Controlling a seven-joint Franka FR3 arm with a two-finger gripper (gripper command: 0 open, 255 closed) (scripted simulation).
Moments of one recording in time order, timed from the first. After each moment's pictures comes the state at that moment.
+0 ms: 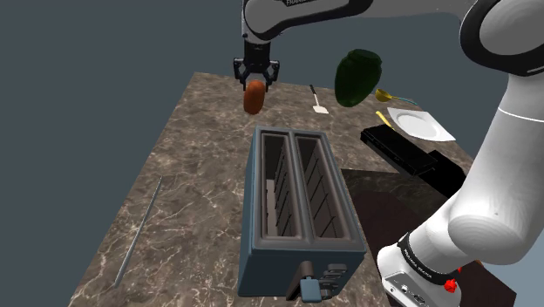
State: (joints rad) arm 0.04 0.34 0.21 -1.59 -0.22 1.95 0.91
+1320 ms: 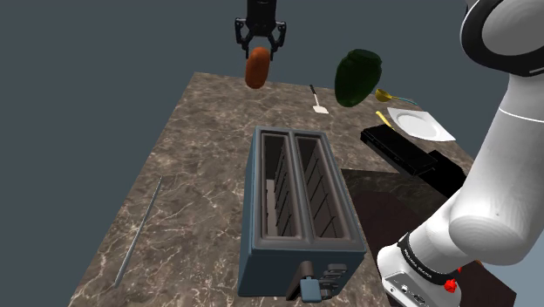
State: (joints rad) arm 0.05 0.33 0.21 -1.33 -0.20 1.69 0.87
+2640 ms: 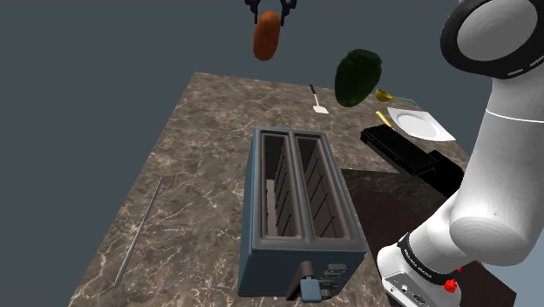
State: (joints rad) arm 0.07 0.41 0.21 -0.96 -0.22 1.39 0.81
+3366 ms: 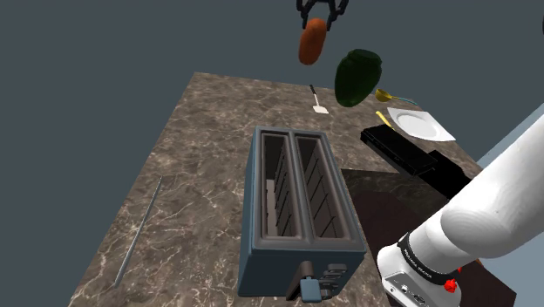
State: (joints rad) arm -0.12 0.06 0.14 -1.44 -0.13 1.56 0.61
